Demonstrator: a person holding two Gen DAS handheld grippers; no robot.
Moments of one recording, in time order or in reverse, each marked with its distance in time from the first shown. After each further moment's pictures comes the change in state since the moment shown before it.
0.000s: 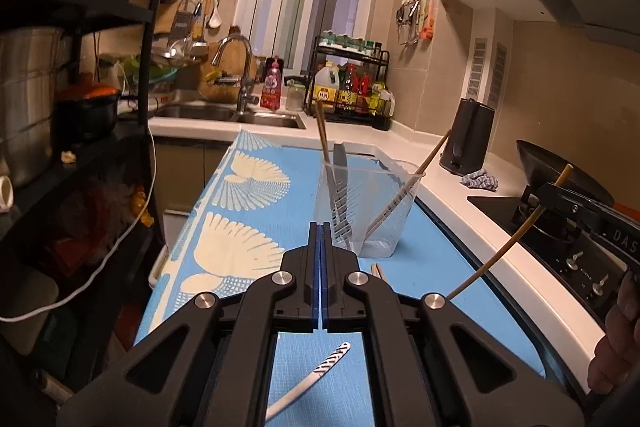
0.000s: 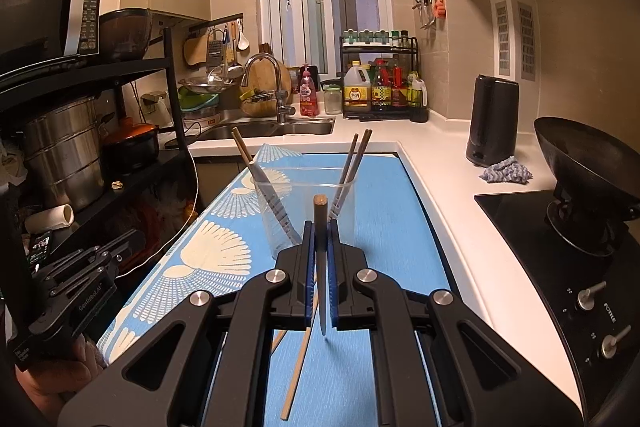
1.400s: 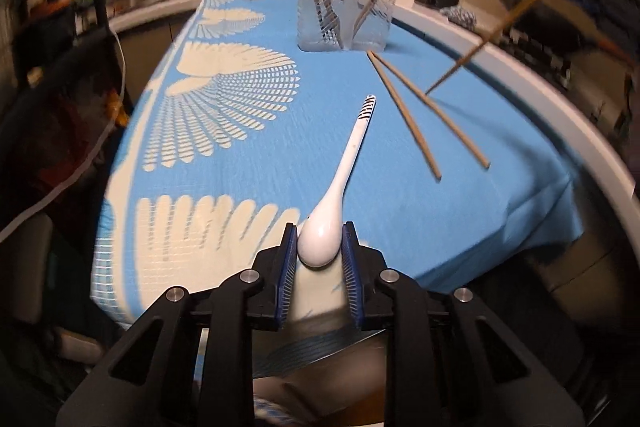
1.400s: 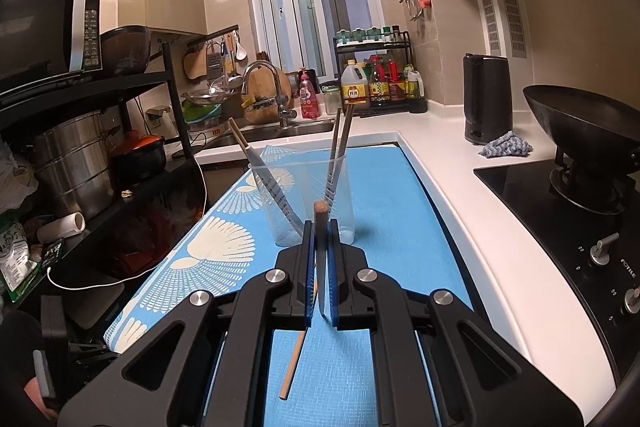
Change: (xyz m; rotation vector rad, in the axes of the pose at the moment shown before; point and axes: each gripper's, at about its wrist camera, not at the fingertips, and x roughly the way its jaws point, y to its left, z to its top) left arm -0.007 0.033 -0.121 0.135 0.467 -0.100; right arm -0.016 -0.022 -0.044 0.086 -0.031 0.044
